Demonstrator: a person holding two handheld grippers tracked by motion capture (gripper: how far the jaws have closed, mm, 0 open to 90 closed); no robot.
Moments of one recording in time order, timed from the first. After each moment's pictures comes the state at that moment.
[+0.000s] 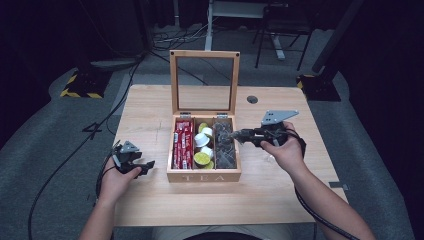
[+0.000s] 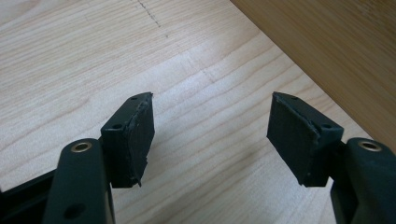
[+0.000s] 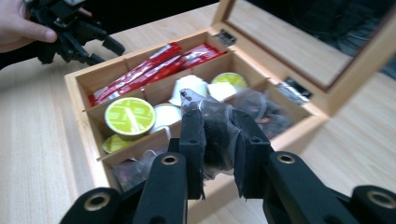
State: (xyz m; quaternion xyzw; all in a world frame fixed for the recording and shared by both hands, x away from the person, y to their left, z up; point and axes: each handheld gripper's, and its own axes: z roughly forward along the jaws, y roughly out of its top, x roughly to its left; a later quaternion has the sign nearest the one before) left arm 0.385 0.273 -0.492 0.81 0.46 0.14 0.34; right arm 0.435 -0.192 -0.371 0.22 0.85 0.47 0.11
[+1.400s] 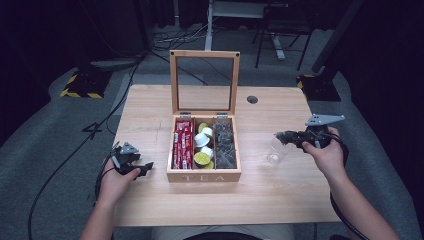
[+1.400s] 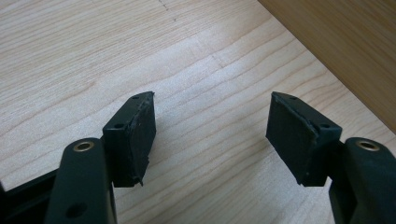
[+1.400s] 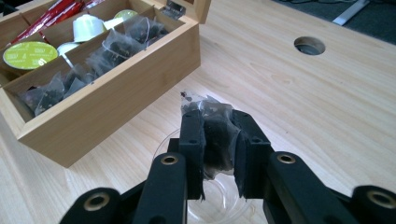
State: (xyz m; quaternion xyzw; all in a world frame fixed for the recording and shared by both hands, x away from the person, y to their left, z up) left arm 0.381 0.276 -0.496 0.81 0.47 0.14 0.33; right arm 0.435 -0.314 -0.385 0.34 0.83 0.41 0.14
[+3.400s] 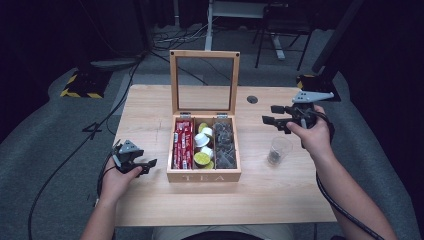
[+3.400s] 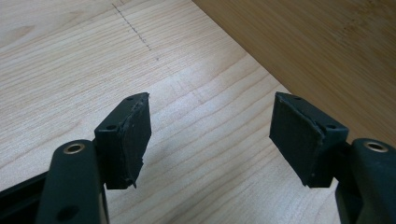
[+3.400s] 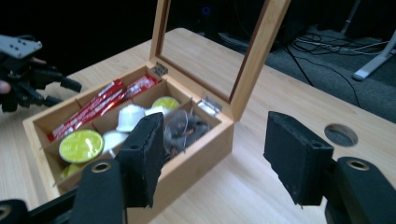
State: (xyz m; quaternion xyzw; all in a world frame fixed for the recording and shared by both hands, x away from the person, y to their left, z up) left arm 0.382 0.271 -0.491 0.80 0.45 0.14 0.38; right arm 0.465 -0.255 -0.330 0.30 0.81 0.49 0.14
